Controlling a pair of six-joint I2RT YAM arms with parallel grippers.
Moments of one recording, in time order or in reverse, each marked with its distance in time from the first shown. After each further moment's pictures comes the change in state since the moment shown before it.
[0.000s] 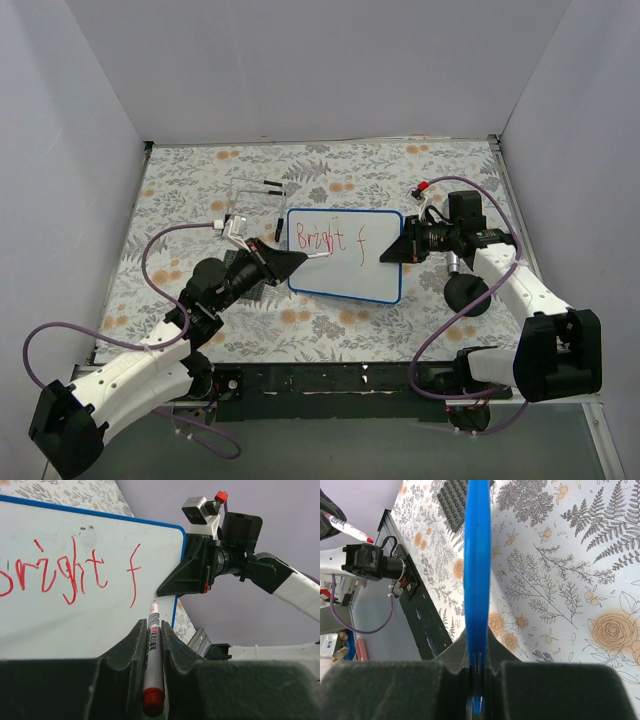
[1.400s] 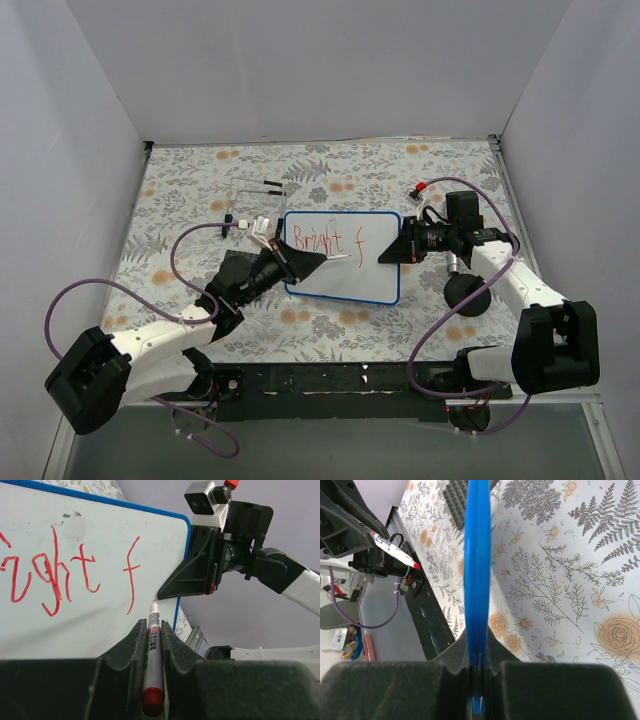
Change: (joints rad) left arm -0.076 0.245 -0.073 0.317 -0.035 -0.058; right arm 0.000 0.039 -0.005 0.027 -0.039 0.005
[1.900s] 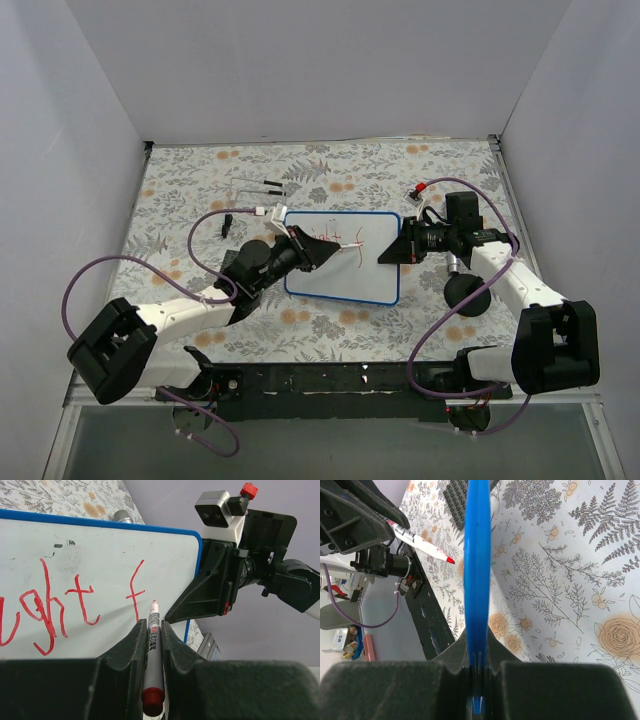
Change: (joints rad) left arm -0.021 0.225 0.154 0.045 -0.026 0.045; right arm 0.000 0.000 -0.009 0.015 -0.003 0.007
